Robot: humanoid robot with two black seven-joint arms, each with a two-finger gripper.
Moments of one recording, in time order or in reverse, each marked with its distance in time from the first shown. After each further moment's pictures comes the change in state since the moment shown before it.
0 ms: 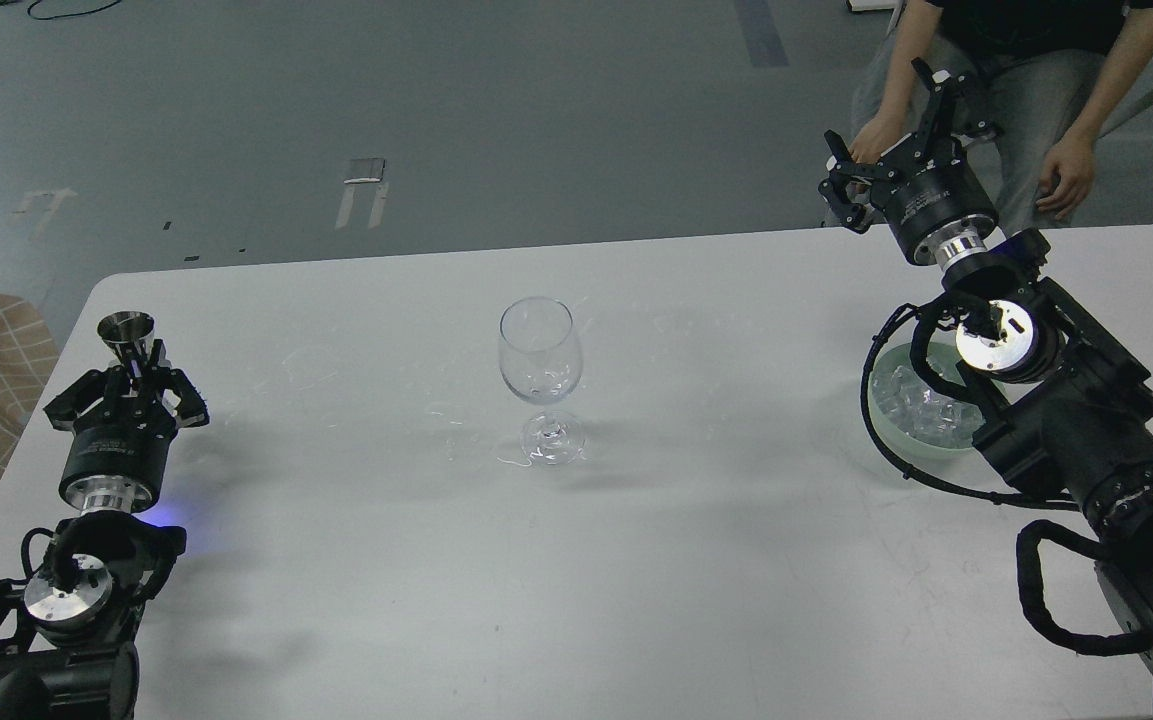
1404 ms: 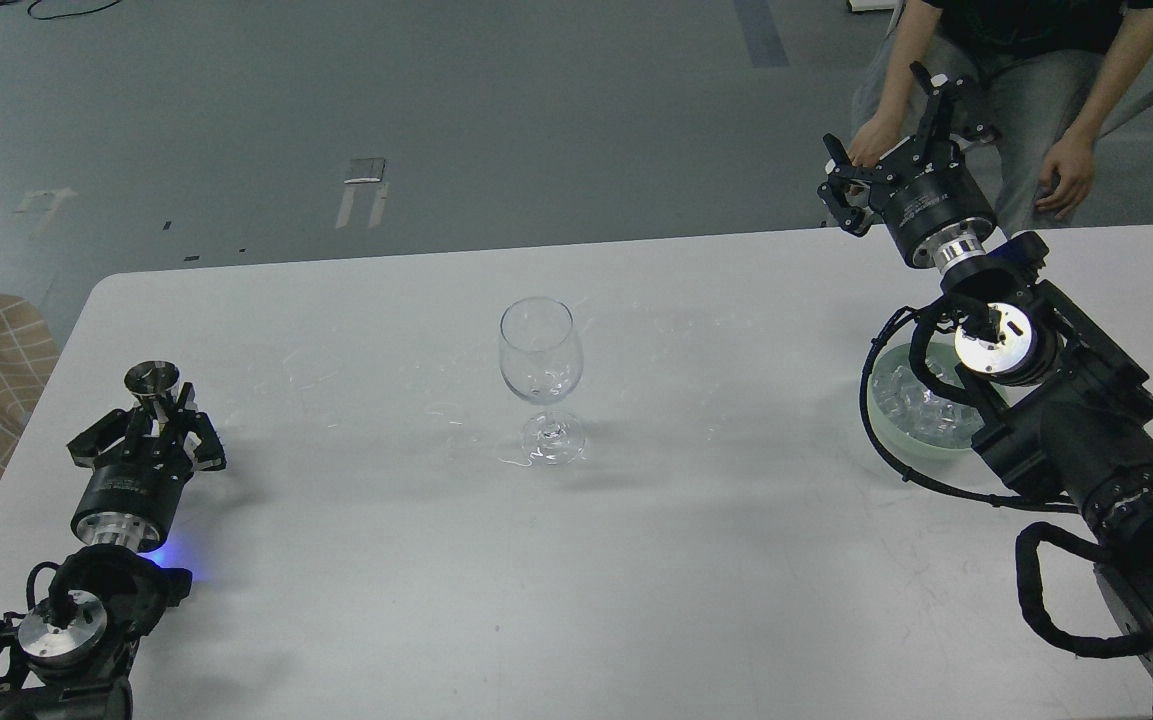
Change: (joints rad) left arm 0.061 0.001 -0.003 0.002 -0.014 0.011 0.117; right arm -0.005 0.001 -0.001 0.000 0.000 0.000 0.000
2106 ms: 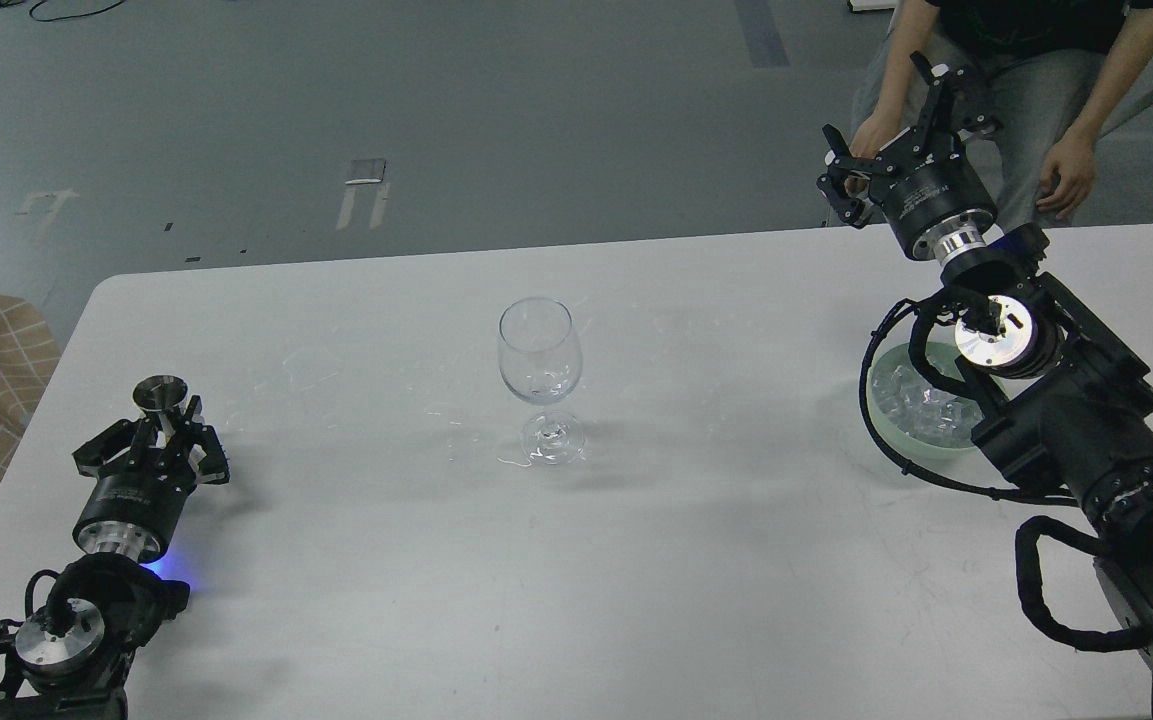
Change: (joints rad) left arm 0.020 0.010 0.018 0.000 0.015 0.017 0.014; right arm 0.015 0.000 0.000 -0.001 0.000 0.000 0.000
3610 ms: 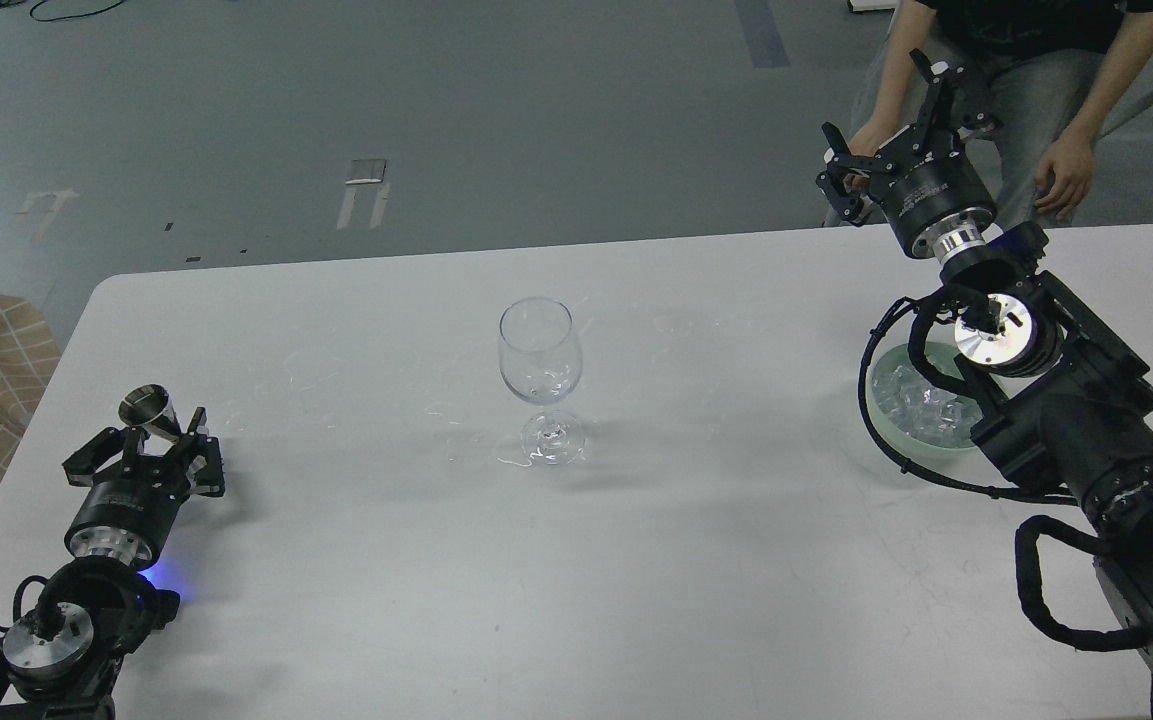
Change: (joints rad) left arm 0.020 0.020 0.006 -0.028 0.003 0.049 0.006; right arm 0.000 0.000 0.000 0.004 0.002 0.000 0.000
